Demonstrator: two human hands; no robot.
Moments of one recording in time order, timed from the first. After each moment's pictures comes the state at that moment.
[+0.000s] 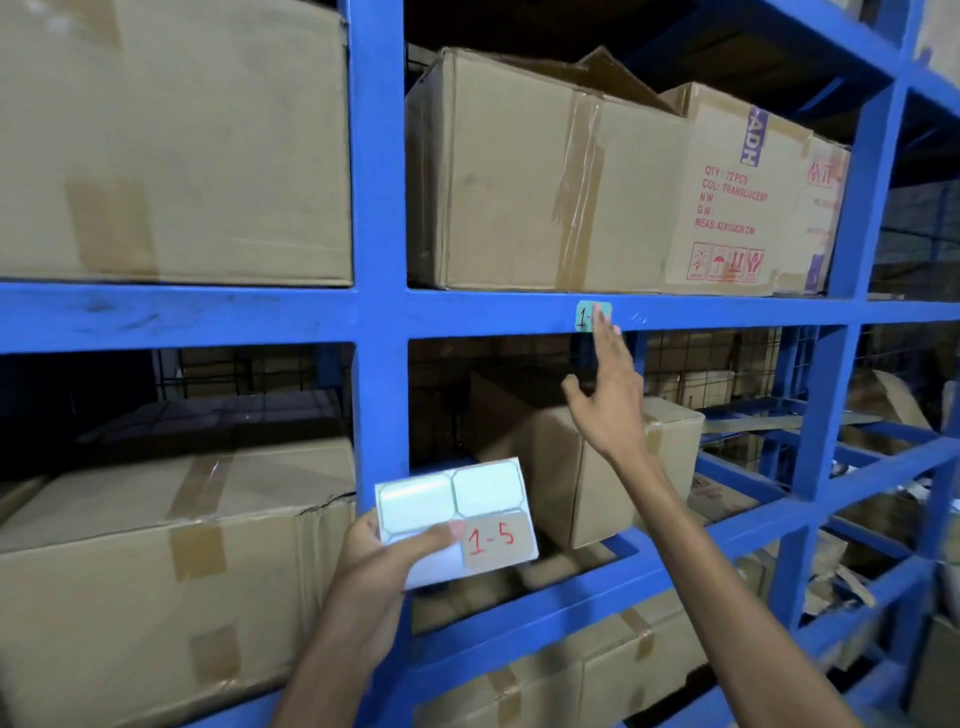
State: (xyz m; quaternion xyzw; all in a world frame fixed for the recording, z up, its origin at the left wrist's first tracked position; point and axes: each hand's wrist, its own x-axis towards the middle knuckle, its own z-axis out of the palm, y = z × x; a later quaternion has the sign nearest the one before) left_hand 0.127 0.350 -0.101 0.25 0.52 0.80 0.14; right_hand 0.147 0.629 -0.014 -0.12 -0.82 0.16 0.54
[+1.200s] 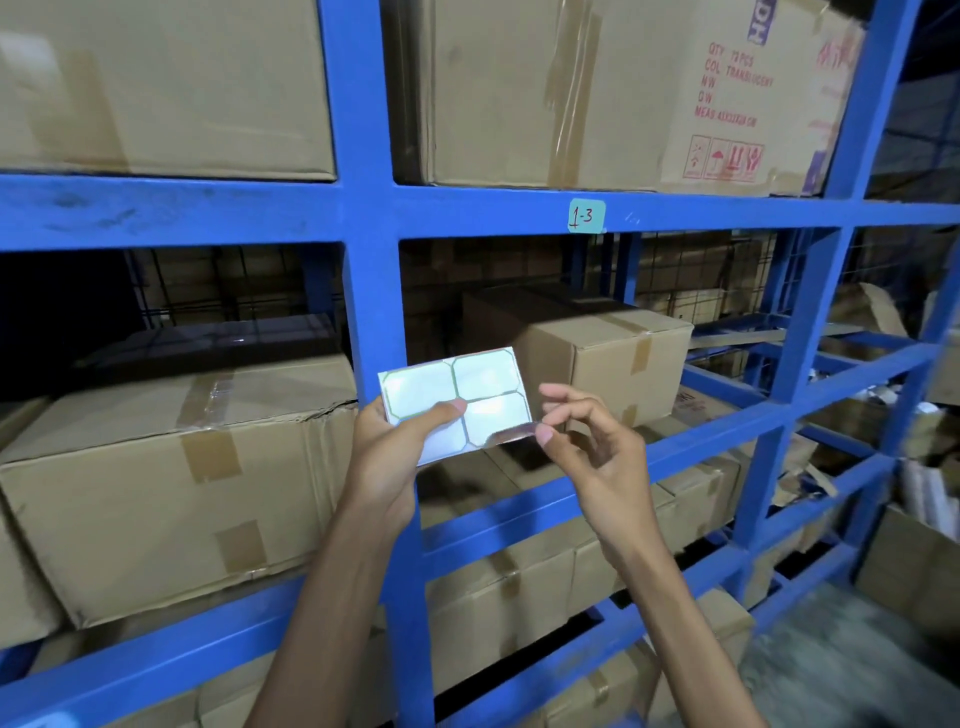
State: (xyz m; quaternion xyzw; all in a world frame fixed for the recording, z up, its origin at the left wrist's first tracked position) left_hand 0.138 0.354 -0.093 0.21 0.52 0.82 0.12; right_hand 0.260 0.503 -0.127 0.00 -0.70 0.53 0.47
